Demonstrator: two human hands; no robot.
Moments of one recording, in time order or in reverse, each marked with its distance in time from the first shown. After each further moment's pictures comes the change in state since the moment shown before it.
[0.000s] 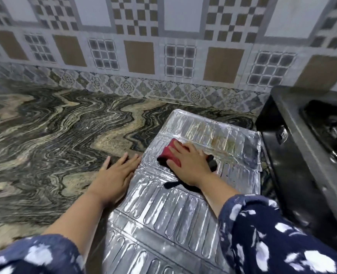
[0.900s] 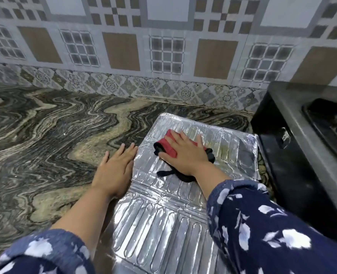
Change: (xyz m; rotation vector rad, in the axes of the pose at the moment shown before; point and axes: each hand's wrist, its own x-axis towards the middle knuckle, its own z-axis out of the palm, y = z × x) left_hand 0.071 0.014 0.008 -0.195 0.140 -0.085; right_hand 0.054 0.040 -0.002 -0.096 -0.006 0.063
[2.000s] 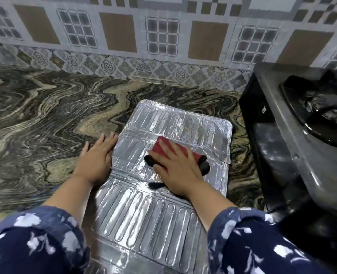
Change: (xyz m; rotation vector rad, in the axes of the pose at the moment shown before) left_hand -0.058 -0.035 -0.007 0.035 0.018 -0.046; right_hand -0.123 -0.053 0.023 0.053 0.015 -0.086
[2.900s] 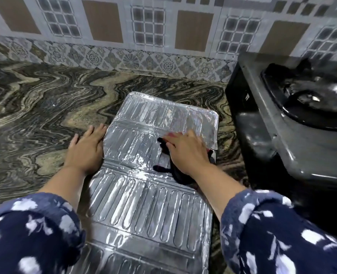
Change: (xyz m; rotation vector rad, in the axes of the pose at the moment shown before) left_hand -0.002 0.005 -0.004 0.019 0.019 -0.037; right_hand -0.023 0.008 -0.038 0.097 0.130 0.226
